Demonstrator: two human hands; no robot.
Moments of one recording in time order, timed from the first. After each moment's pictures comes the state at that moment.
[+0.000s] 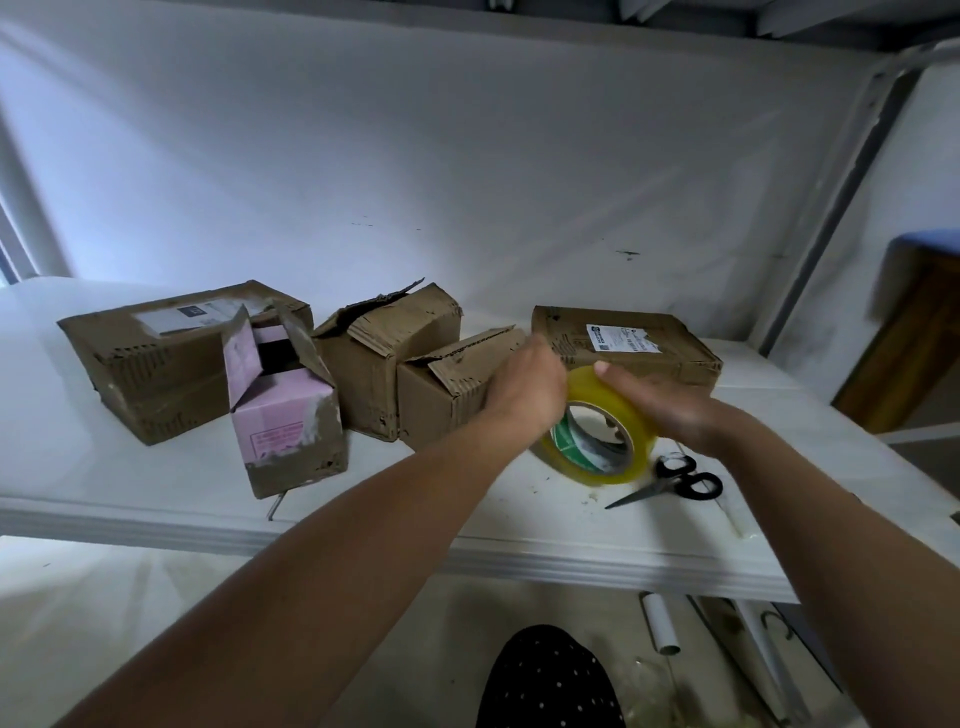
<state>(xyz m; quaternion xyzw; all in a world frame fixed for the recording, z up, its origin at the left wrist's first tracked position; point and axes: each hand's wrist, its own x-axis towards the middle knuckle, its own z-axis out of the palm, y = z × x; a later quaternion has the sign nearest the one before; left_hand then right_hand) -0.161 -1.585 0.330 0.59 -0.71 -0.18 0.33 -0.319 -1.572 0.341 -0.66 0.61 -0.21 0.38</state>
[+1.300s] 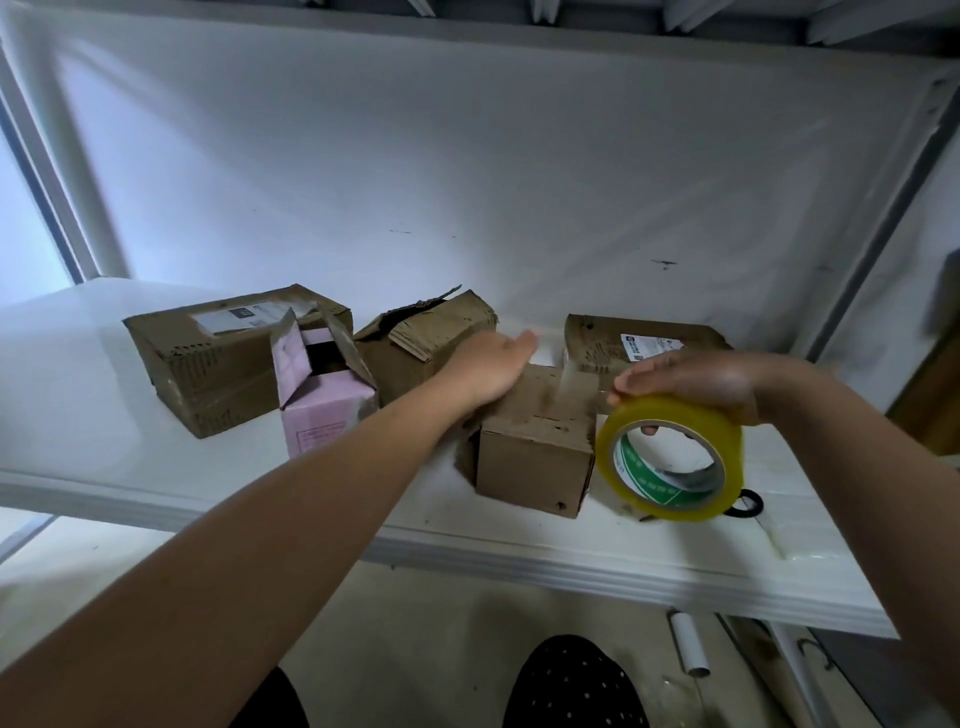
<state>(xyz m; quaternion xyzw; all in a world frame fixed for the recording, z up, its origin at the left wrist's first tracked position) -0.080 -1.596 0.347 0.58 -0.69 -0.31 0.32 -0.310 -1.585 0.385 -0.69 0.56 -0.09 0.46</state>
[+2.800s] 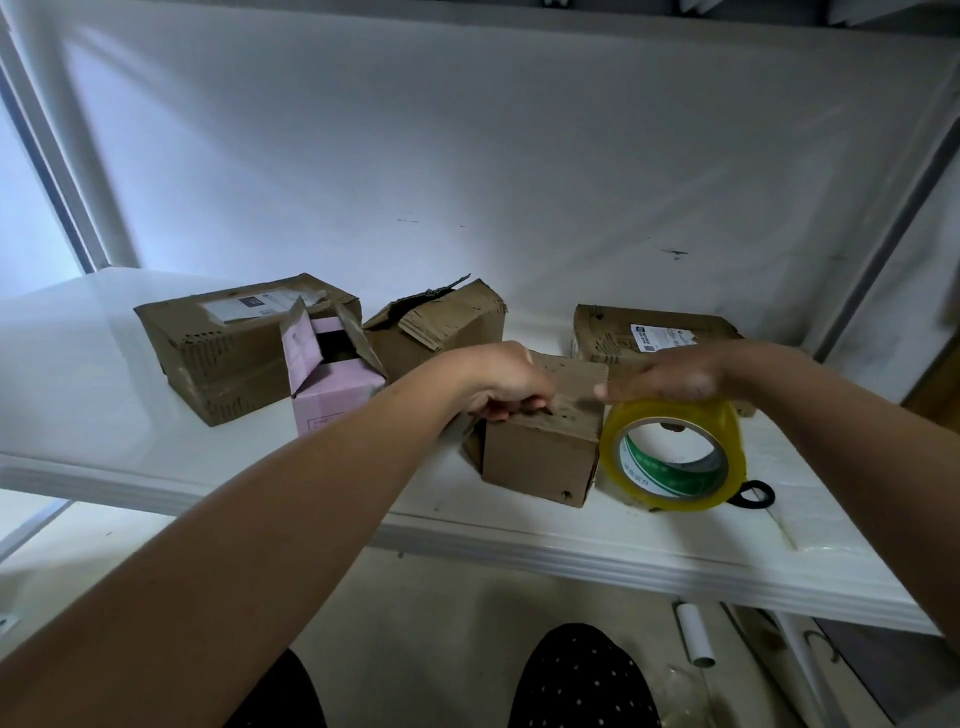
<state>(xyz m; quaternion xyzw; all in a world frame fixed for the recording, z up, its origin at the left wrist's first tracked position) -0.086 -1.579 0.360 0.61 -0.67 -0.41 0.14 -0.277 -1.586 0.389 -0.71 0.64 0.10 0.27</state>
